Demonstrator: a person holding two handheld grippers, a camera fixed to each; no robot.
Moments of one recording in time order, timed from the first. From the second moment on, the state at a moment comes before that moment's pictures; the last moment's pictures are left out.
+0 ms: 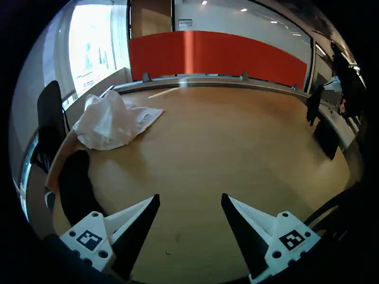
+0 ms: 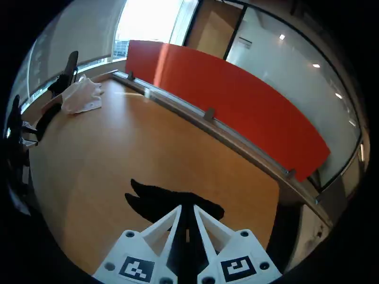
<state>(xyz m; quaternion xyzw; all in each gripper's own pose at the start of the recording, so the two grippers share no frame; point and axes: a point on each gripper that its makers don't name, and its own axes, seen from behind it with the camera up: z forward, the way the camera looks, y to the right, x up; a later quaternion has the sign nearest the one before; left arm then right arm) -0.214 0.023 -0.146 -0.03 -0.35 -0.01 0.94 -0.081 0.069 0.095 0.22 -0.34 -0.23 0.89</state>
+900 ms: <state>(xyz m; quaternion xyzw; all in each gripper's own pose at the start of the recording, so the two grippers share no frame) -0.208 0.035 -0.137 -0.04 -0.35 0.00 0.94 -0.078 0.151 0.092 0.16 -0.36 -0.22 0.89</state>
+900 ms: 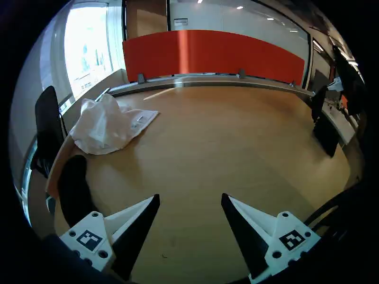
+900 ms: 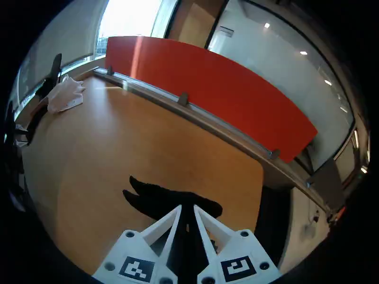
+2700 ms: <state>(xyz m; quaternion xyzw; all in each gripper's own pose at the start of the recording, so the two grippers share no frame) -0.209 0.035 -0.149 -0.05 -0.36 0.02 0.93 -0.191 0.289 -0.063 0.03 -0.50 -0.12 0.86</state>
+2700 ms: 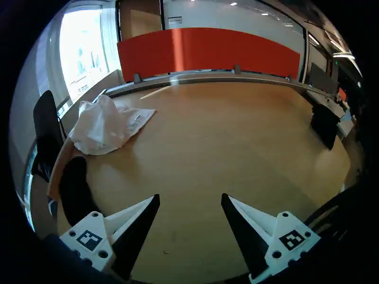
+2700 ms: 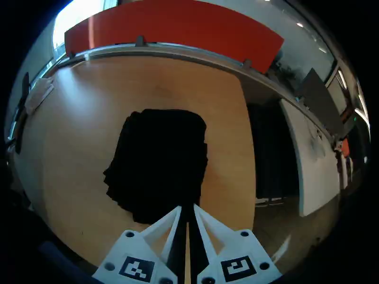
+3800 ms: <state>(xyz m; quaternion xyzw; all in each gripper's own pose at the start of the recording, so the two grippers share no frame) -0.210 0.029 -0.149 -0.04 -0.36 0.02 0.93 -0.214 0.307 -0.084 0.00 -0.53 -0.11 0.84</state>
